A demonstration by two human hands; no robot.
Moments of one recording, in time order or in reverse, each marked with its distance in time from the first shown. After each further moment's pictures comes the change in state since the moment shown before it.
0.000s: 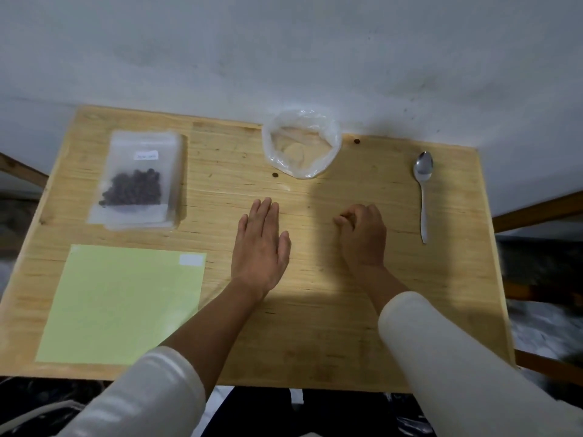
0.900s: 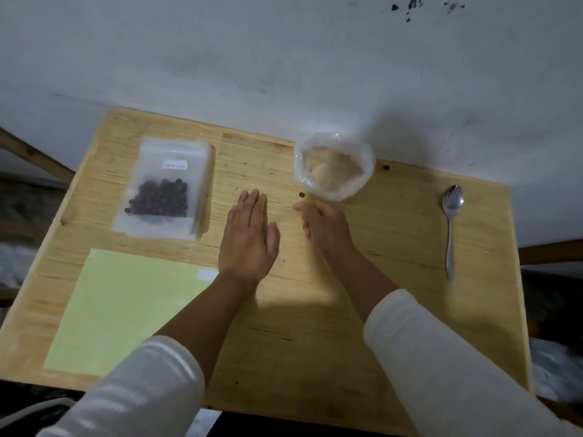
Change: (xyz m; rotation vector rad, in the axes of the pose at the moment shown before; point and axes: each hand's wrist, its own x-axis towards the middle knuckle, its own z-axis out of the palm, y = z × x) left_hand 0.035 -0.051 -0.021 -0.081 0.134 -0.064; right_hand 0.018 -0.096 0.037 0.536 -0.464 0.207
